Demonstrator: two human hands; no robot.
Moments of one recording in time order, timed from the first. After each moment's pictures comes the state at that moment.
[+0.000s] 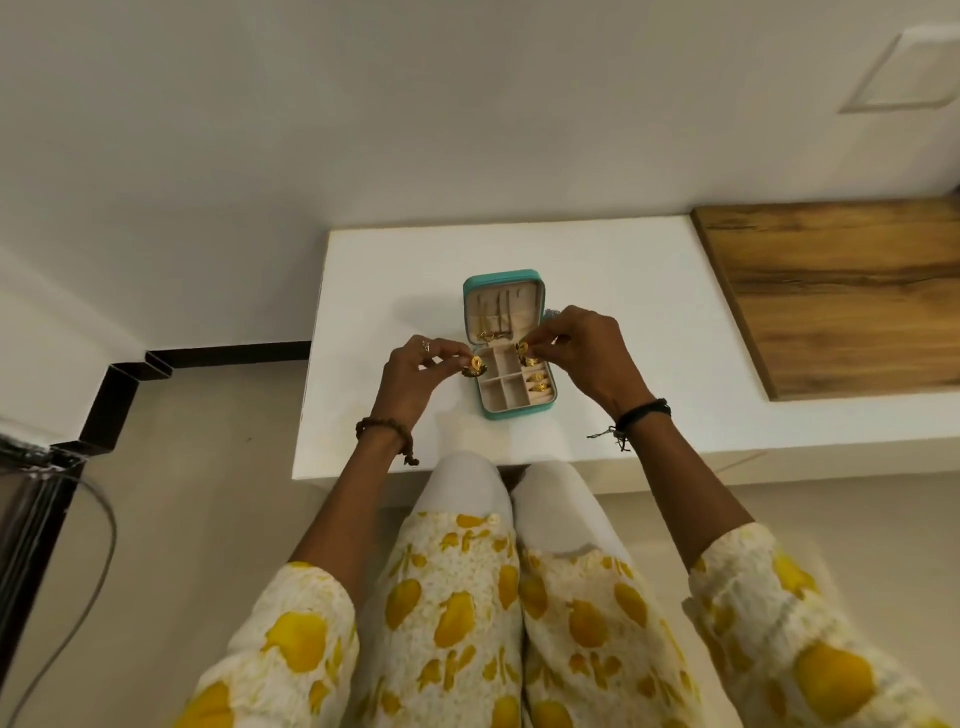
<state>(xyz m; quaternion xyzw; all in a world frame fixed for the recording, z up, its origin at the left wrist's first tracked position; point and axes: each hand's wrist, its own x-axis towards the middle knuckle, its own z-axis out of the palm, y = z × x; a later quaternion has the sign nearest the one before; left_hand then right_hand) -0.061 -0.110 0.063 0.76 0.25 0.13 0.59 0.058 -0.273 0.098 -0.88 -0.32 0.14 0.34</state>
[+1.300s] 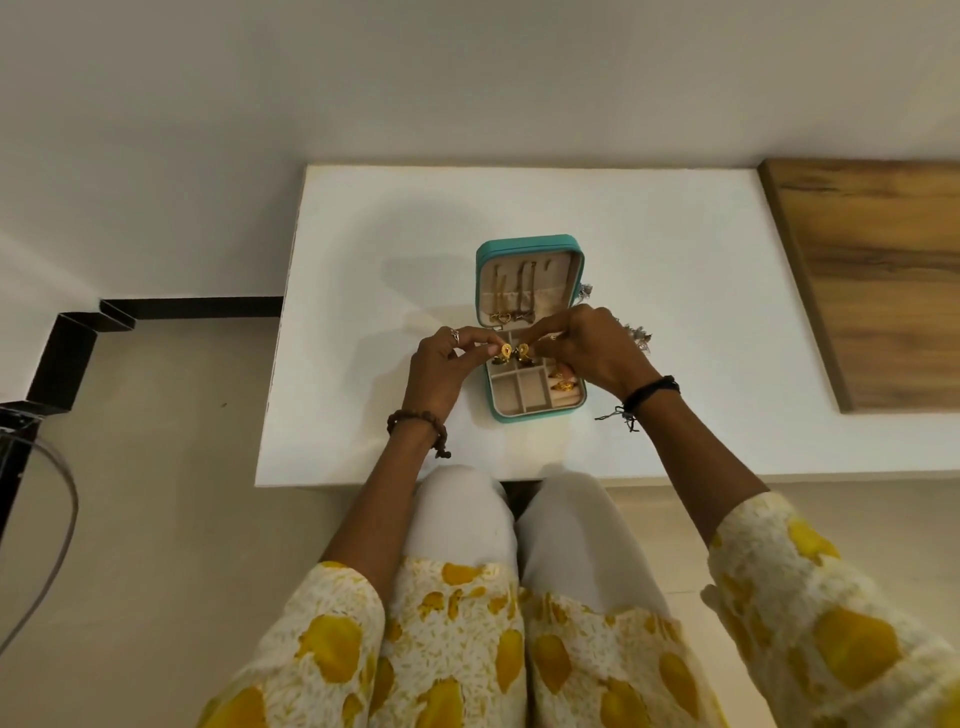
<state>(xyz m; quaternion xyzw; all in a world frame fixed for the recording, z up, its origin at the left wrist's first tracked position) -0.014 -0.109 -0.007 0.73 0.26 0.12 0.63 0.107 -0.240 0.020 -0.87 -0.34 0.26 0.24</state>
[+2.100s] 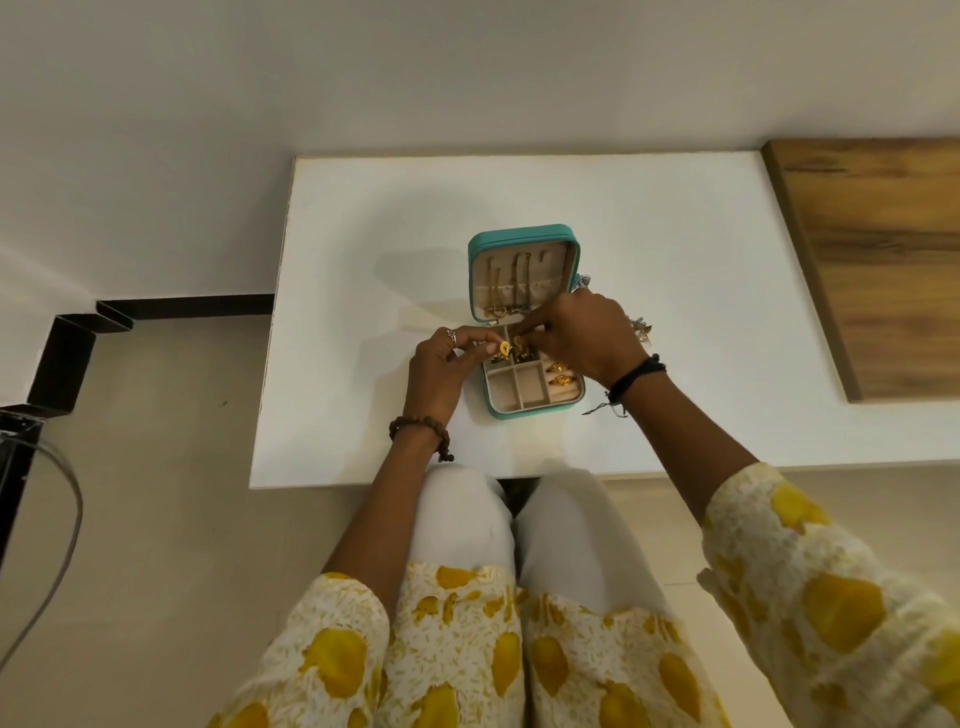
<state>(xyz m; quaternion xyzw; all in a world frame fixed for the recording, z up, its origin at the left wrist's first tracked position) -0.014 -0.116 -0.012 0.71 0.28 0.13 0.63 0.107 -0.229 0.019 -0.89 -0.42 0.14 0.11</state>
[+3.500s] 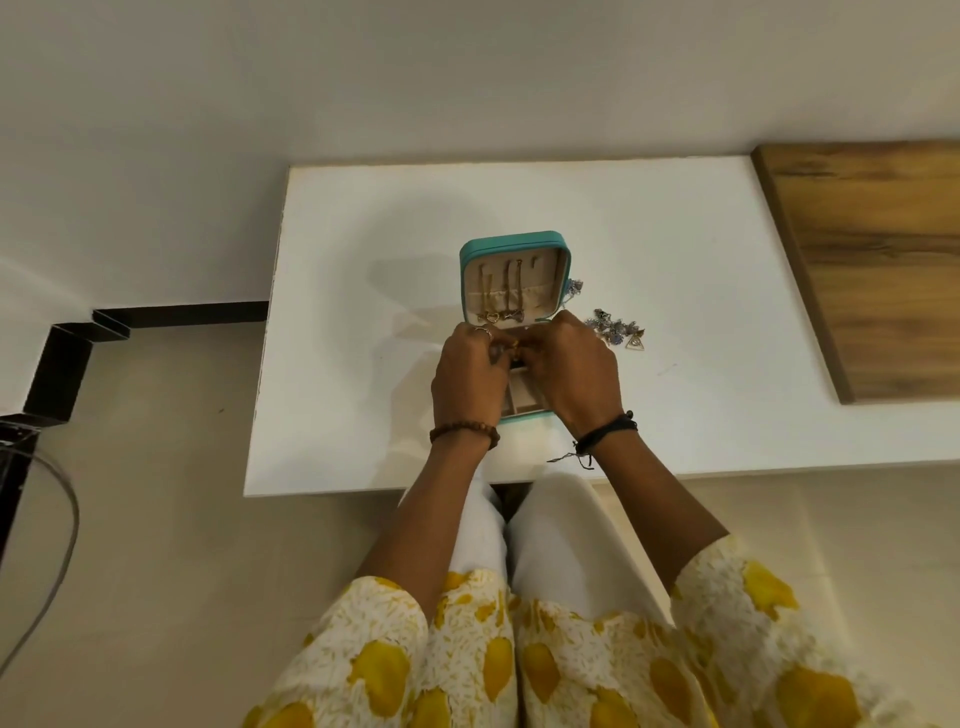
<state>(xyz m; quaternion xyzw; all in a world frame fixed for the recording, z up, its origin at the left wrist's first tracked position) 0.008 -0.150 0.007 0.85 0.36 0.08 0.37 0.068 -0.233 0.008 -0.93 -0.28 0.08 0.21</state>
